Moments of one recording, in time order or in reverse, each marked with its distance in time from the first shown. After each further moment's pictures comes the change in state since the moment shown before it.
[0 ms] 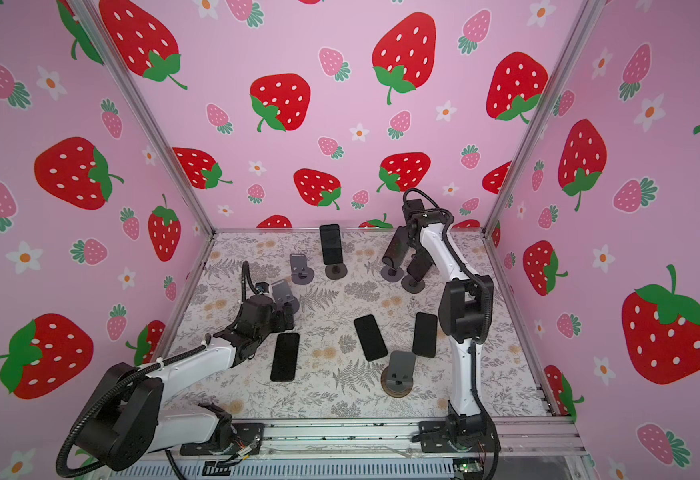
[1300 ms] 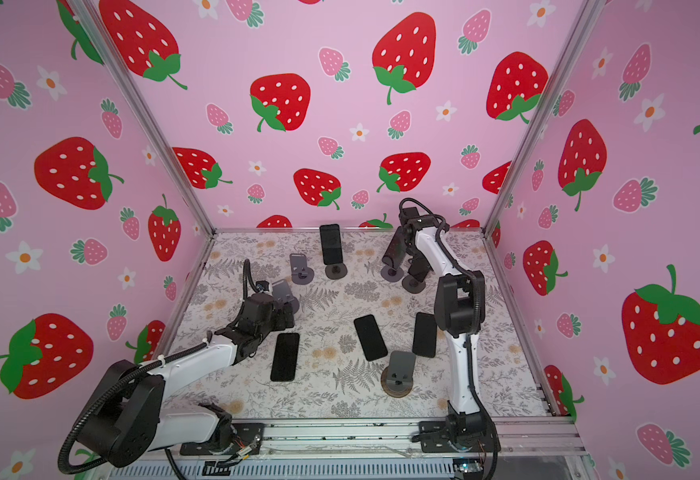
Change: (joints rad) left arm -0.002 0.017 0.024 -0.016 -0.024 -0.004; right arm 0.003 0.088 -0.003 0.010 -0.005 0.026
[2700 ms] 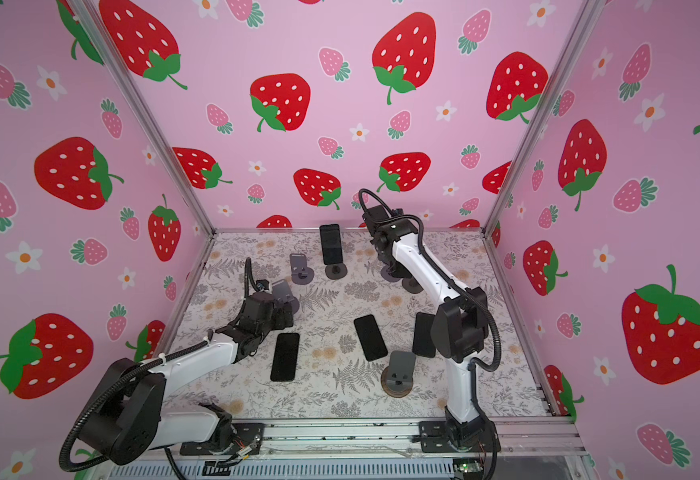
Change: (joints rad) left arm -0.002 0.012 0.018 -0.020 -0.048 0.021; right arm 0.297 -0.264 -0.135 0.031 0.069 -0.513
